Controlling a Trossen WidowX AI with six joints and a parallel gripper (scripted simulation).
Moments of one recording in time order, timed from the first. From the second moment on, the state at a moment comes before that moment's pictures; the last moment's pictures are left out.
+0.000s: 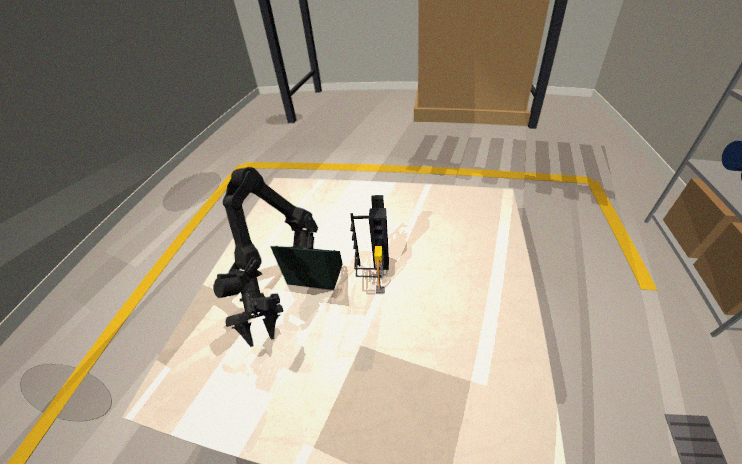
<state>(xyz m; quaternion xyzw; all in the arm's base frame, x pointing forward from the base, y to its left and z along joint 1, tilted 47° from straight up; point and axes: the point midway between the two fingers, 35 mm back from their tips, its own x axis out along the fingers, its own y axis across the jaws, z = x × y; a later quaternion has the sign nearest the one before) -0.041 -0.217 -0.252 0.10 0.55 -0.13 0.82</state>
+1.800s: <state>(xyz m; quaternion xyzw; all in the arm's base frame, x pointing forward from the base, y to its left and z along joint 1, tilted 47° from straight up) 0.281 -0.071 0.005 0.65 0.66 -0.22 0.31</state>
